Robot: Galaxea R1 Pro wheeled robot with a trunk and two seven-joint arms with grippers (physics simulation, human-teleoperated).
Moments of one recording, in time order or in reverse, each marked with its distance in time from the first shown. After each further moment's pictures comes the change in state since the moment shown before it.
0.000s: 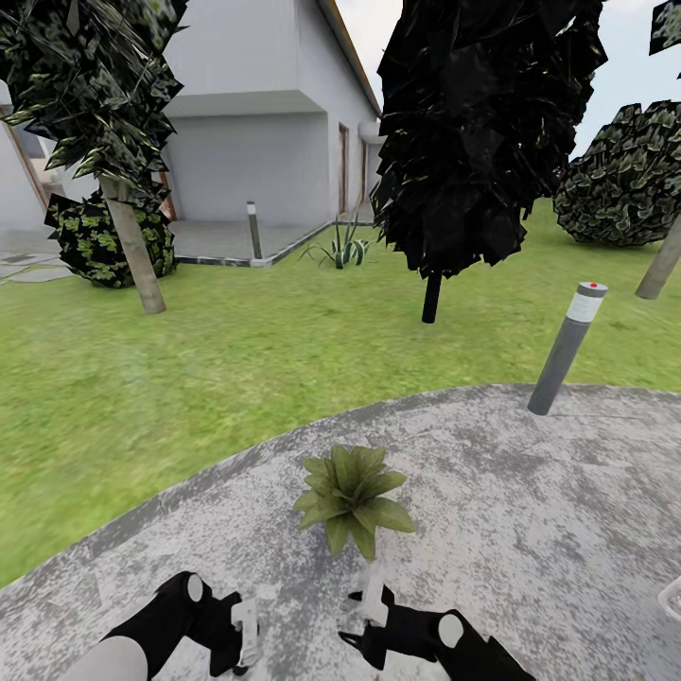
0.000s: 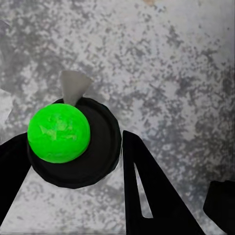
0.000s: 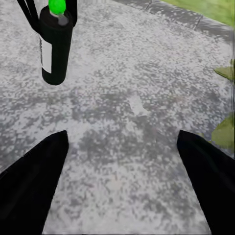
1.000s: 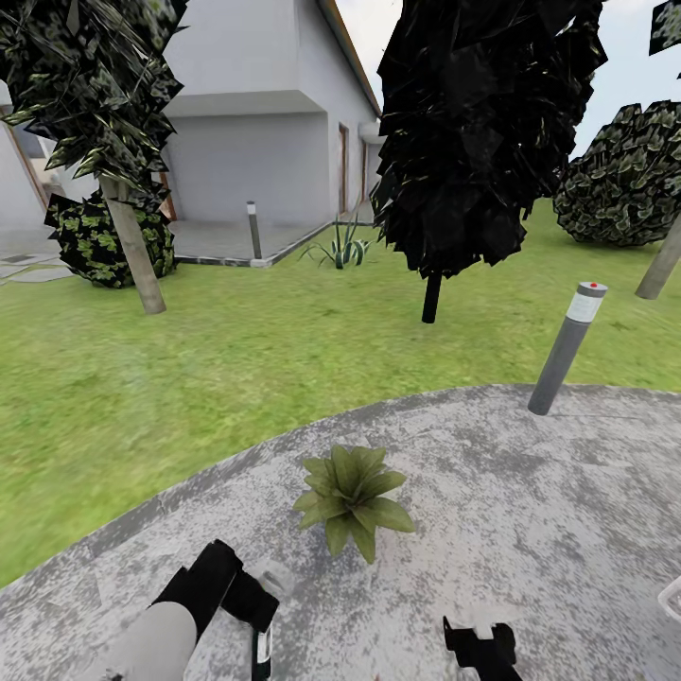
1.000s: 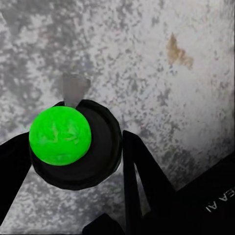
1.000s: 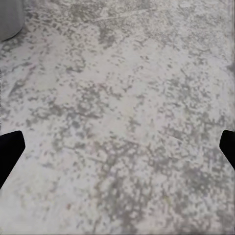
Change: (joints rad) left arm -0.089 -0.165 0.375 0.001 0.076 0.661 0.148; right arm 0.009 -0.088 -0.114 0.337 -0.577 0.039 -0.739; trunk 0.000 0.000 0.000
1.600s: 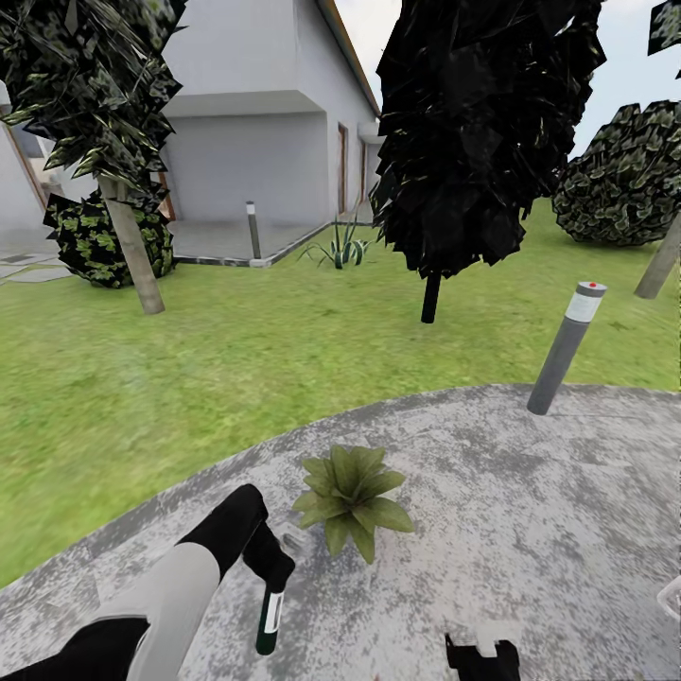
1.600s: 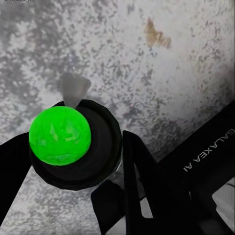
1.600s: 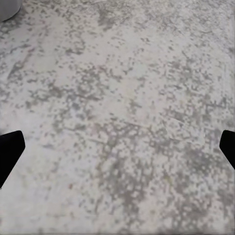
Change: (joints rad) left arm -0.154 -0.021 -0.304 -0.003 -0.008 0.257 -0.236; right arm 0.035 0.002 -0.002 0.000 -0.007 -0.002 -0.001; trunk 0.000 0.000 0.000
